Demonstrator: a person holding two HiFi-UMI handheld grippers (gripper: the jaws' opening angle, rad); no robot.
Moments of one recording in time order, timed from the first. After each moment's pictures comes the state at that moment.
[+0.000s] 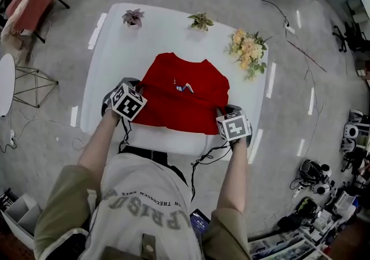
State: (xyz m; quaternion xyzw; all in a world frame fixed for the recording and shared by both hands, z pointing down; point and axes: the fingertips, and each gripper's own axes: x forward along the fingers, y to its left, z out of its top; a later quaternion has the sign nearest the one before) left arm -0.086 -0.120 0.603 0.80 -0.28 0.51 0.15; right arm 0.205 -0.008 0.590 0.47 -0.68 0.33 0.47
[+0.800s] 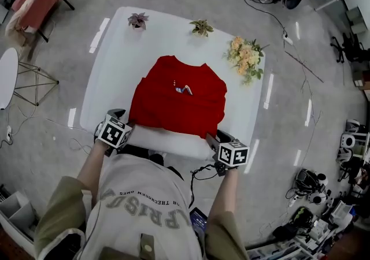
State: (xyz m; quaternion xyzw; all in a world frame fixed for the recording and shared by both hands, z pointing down) left arm -0.143 0.002 0.616 0.78 -0.29 0.48 0.28; right arm 0.188 0.087 0.603 0.50 -0.69 0.46 0.24
